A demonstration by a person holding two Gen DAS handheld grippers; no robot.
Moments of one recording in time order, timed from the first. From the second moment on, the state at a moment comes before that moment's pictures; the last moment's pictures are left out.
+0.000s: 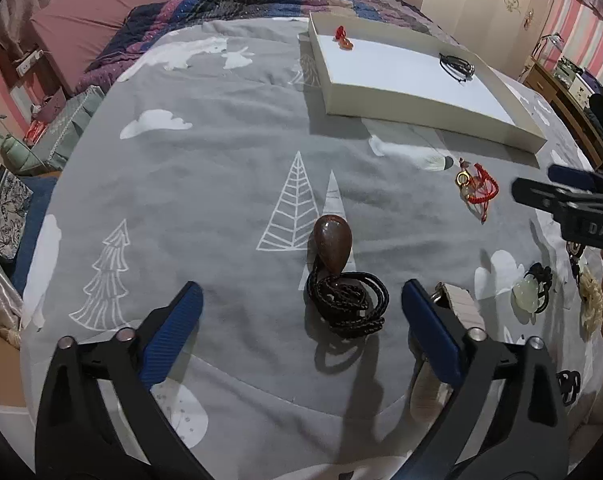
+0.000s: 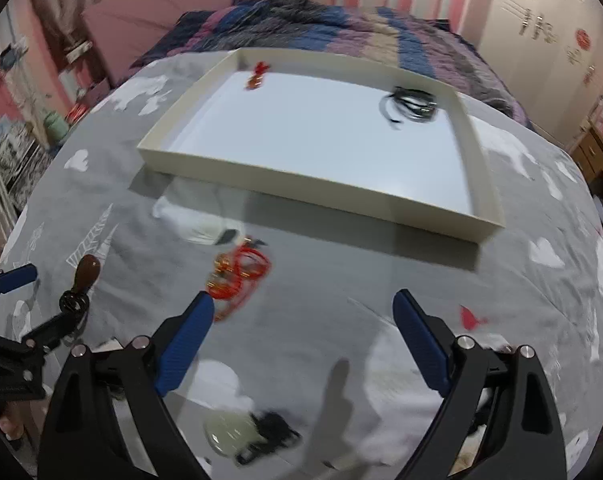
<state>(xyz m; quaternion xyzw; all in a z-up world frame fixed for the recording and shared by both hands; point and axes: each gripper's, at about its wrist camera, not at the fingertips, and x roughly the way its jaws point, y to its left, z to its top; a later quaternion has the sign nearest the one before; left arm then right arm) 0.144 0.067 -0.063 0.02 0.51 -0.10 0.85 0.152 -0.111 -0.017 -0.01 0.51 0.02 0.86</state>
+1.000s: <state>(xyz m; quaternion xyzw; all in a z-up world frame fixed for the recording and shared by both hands) 0.183 0.037 0.009 0.02 0.45 -0.14 0.88 0.177 -0.144 0.023 0.03 0.45 0.07 0.89</state>
